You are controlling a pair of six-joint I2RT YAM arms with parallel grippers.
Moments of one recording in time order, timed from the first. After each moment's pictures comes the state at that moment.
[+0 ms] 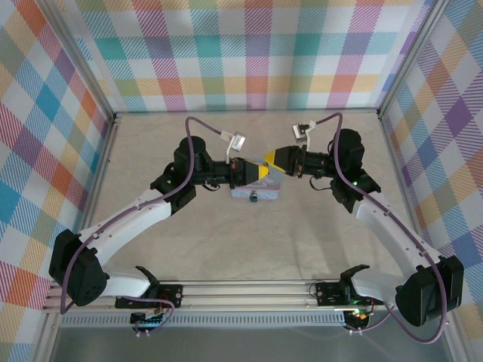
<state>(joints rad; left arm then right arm) -0.67 1.32 1.06 0.15 0.77 -0.68 0.40 1.15 0.98 0.10 -0.98 1.05</state>
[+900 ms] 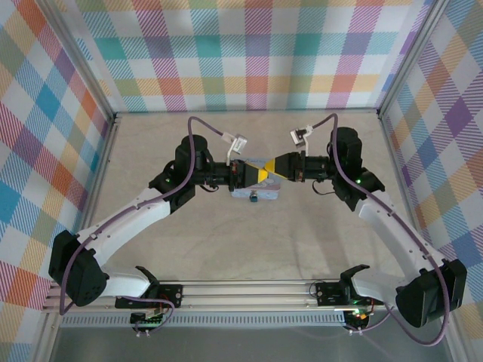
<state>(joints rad) -0.67 1.32 1.09 0.04 0.80 -0.61 0.40 1.15 1.04 -0.16 -1.02 0.85</state>
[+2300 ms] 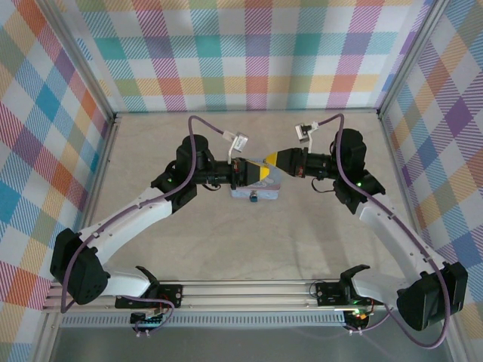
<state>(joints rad) -0.68 1.33 1.09 0.09 0.77 -0.63 0.40 1.12 1.00 -0.01 -0.94 0.92</state>
